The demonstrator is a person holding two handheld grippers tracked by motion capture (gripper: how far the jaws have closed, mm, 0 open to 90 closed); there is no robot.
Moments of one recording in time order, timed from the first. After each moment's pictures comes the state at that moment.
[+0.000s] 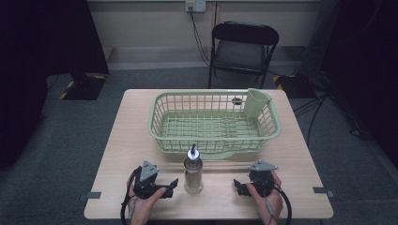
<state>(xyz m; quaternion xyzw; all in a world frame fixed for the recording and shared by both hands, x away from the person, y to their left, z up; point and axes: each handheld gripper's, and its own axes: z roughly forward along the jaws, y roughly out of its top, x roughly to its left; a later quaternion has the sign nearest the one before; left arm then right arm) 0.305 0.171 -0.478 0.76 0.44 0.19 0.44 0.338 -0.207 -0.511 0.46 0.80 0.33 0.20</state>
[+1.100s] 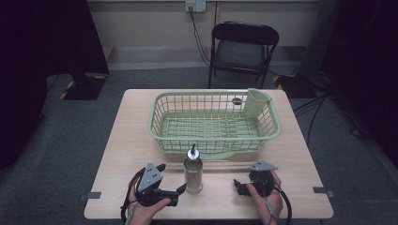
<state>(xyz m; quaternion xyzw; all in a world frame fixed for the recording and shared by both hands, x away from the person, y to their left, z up) 0.275 0.147 -0.427 0.77 0.35 0.19 0.50 0.338 -0.207 -0.511 0.46 0.80 0.33 0.20</state>
